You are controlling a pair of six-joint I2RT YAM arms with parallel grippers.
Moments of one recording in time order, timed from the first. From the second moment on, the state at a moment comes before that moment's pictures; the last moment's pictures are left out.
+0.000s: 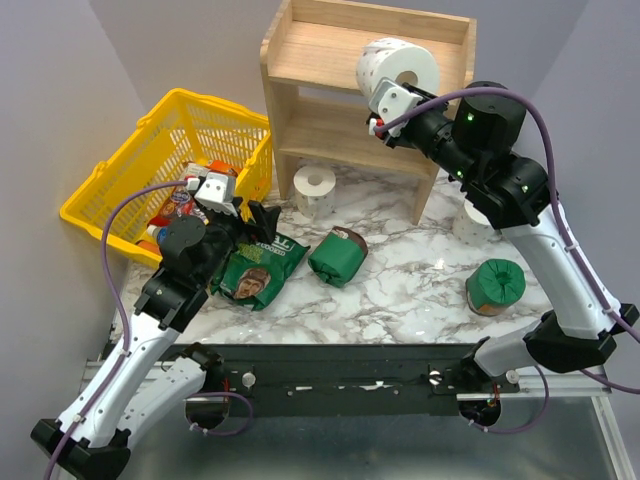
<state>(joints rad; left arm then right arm) -0.50 0.71 0.84 -0.16 -0.08 -0.21 0.72 1.43 1.98 -0.57 0.07 -0.92</state>
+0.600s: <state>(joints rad) -0.50 0.72 0.84 -0.16 -0.08 -0.21 0.68 1.45 1.98 -0.56 0.04 -0.92</state>
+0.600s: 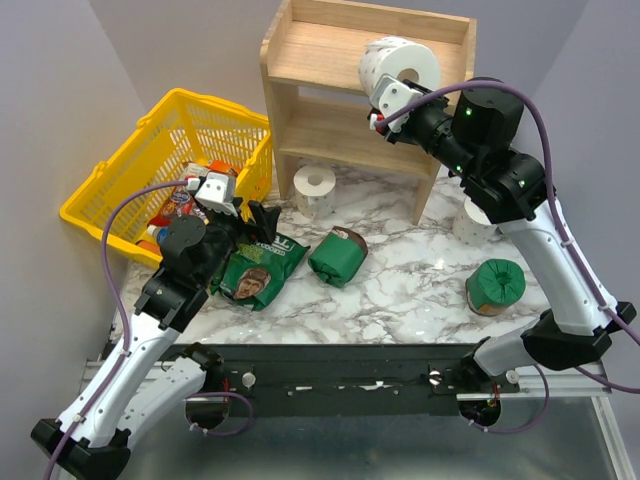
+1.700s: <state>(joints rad) -0.50 0.71 0.84 -0.16 -0.10 -0.20 0.56 1.70 2.21 -0.40 0.13 -0.97</state>
